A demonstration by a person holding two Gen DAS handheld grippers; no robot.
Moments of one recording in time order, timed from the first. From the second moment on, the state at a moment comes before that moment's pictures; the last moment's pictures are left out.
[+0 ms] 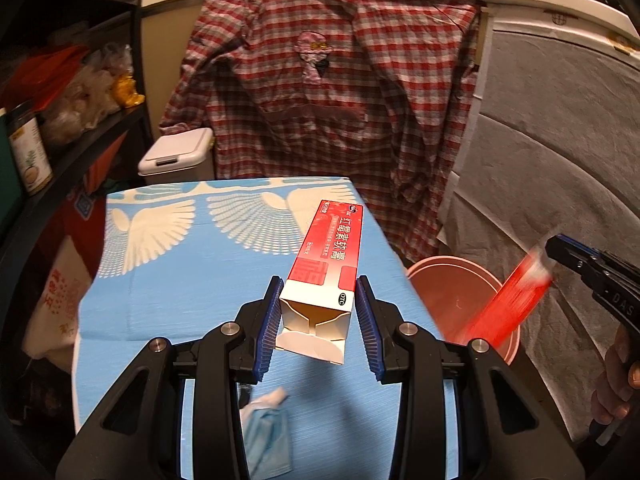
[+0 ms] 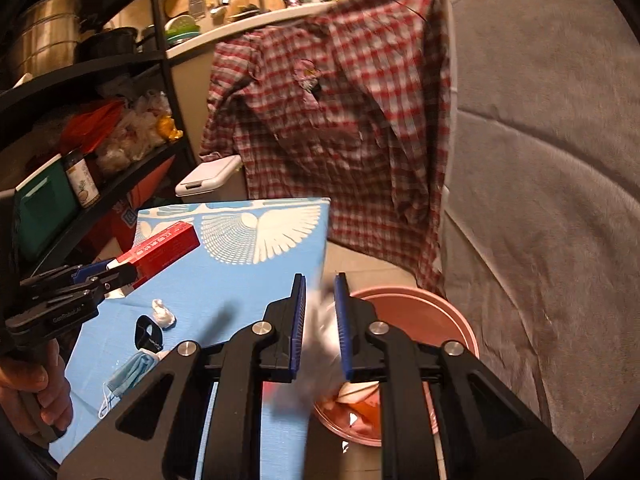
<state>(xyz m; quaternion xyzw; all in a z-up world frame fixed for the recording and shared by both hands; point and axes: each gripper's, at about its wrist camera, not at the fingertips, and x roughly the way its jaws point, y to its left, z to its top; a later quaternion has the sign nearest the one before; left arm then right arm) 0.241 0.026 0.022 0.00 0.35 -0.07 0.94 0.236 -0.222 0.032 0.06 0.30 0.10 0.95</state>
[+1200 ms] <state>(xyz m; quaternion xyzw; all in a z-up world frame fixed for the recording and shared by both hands) 0.251 -0.086 -0.022 0.06 0.37 -0.21 0.90 0.246 -0.294 0.032 0.11 0.31 0.05 0.94</state>
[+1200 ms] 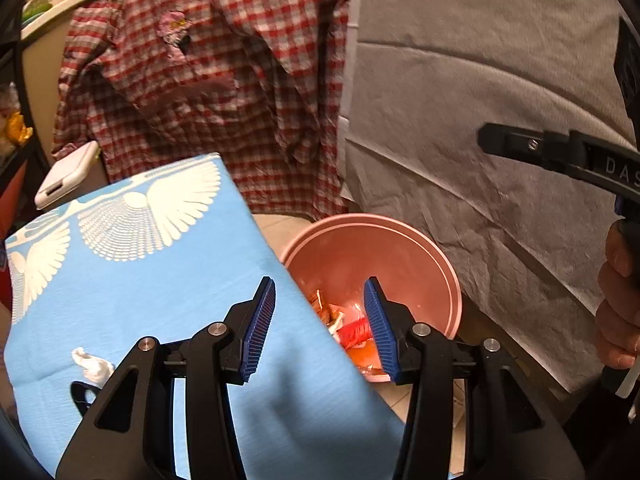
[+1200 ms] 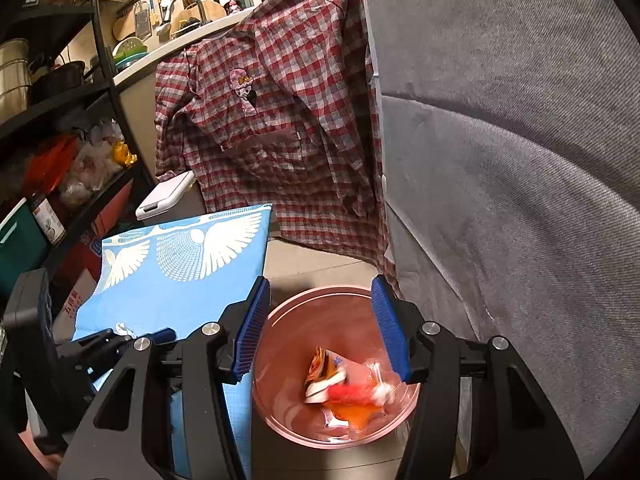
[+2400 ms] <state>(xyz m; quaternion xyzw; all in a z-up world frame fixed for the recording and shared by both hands) 0.206 0.098 0.006 0.03 0.32 -0.10 0.94 0.111 -0.313 -0.093 0.09 0.26 0.01 0.96</state>
